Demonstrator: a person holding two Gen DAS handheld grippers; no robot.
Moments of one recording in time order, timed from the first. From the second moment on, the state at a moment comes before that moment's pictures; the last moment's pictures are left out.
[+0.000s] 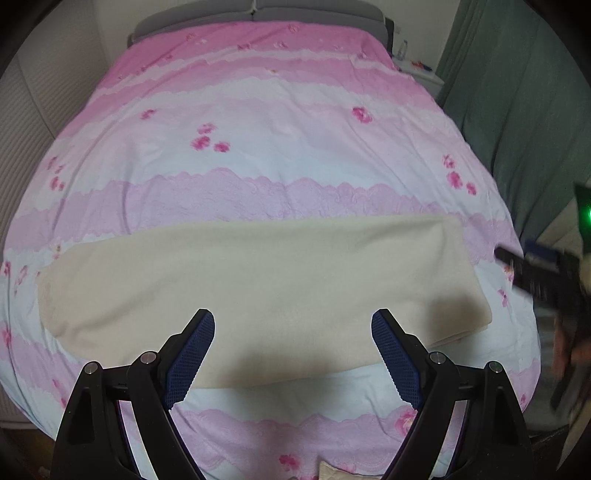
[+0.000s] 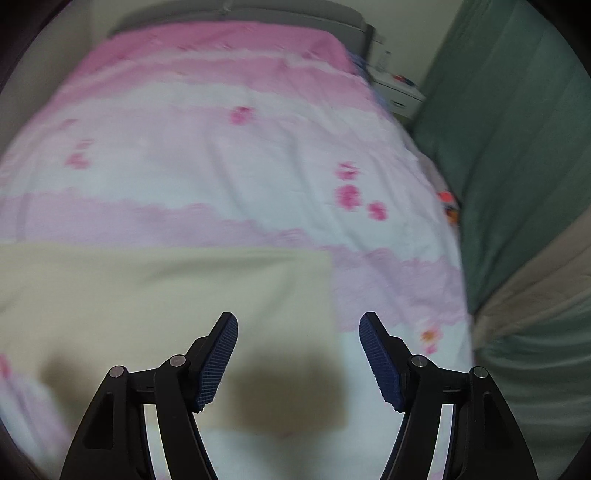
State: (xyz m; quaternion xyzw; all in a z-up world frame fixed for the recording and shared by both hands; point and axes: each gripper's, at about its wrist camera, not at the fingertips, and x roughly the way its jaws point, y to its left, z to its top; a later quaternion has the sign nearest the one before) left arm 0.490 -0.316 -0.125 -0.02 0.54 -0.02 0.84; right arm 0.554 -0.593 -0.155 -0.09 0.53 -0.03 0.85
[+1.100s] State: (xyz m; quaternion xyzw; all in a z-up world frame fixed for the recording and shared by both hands) left arm 0.310 0.110 -0.192 -0.10 0.58 0.07 0.80; right arm 0.342 -0.192 -0.197 -0.01 0.58 0.15 0.80
